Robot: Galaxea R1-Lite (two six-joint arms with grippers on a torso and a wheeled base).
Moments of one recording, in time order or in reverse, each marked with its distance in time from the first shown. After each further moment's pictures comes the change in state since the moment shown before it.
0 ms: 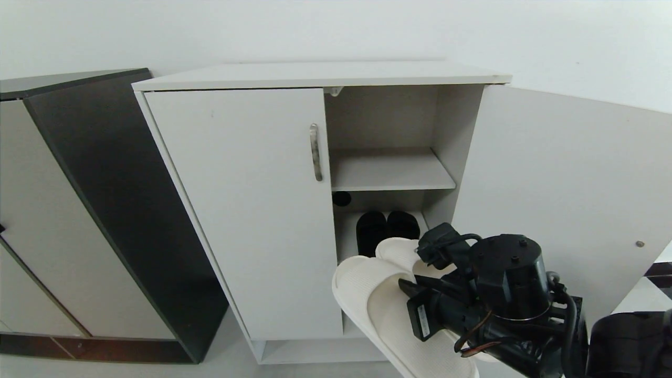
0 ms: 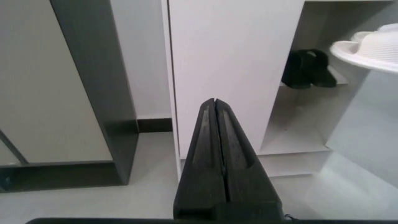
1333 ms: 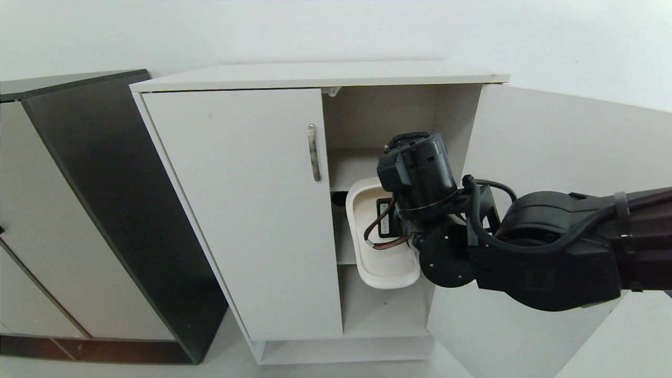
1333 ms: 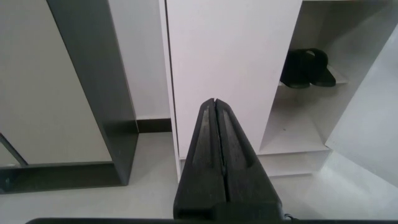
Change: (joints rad) left arm 0.001 0.000 0.000 0.000 -0.001 0.000; right arm 0.065 0.145 -0.738 0.641 -0.564 0.221
